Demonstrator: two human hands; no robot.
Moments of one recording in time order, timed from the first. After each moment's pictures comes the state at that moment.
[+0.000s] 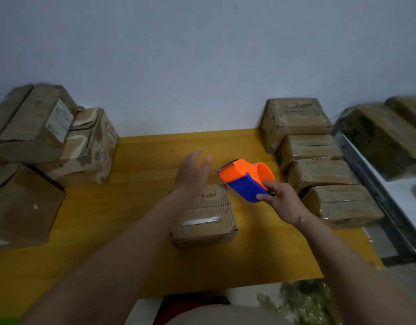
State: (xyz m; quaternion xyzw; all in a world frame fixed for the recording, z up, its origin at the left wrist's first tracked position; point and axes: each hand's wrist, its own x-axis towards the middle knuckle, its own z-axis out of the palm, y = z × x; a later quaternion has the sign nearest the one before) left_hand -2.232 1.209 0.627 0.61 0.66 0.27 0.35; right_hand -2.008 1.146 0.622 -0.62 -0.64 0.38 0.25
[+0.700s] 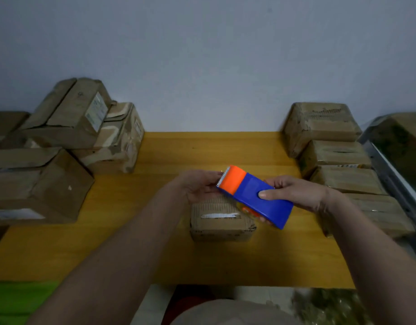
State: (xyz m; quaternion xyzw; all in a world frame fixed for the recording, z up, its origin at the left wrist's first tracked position) left_hand -2.274 1.184 0.645 0.29 0.53 0.29 0.74; right_hand -2.029 1.167 0.662 -0.47 -0.58 0.66 0.10
